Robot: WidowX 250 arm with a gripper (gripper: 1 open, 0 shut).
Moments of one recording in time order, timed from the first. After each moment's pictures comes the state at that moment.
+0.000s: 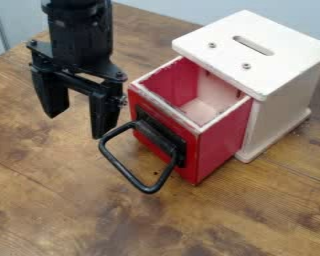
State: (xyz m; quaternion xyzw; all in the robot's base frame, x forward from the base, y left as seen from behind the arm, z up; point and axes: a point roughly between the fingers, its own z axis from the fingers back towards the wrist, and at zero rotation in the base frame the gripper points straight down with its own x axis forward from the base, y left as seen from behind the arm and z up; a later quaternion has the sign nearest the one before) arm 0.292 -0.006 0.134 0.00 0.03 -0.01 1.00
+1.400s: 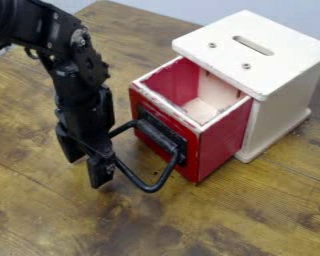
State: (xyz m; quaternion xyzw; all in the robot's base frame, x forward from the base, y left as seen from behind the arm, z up) arm 0.321 0.015 0.029 0.00 -0.04 -0.15 0.99
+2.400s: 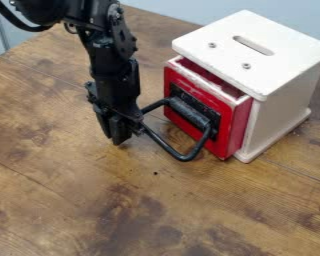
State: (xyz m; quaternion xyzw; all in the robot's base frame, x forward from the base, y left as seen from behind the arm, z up) arm 0.377 0.011 0.036 -0.01 -0.05 -0.14 0.99
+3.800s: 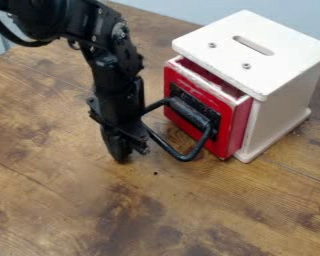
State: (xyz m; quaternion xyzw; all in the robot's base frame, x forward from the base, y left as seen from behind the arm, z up) arm 0.355 -0.008 0.032 0.00 -0.05 -0.13 0.99
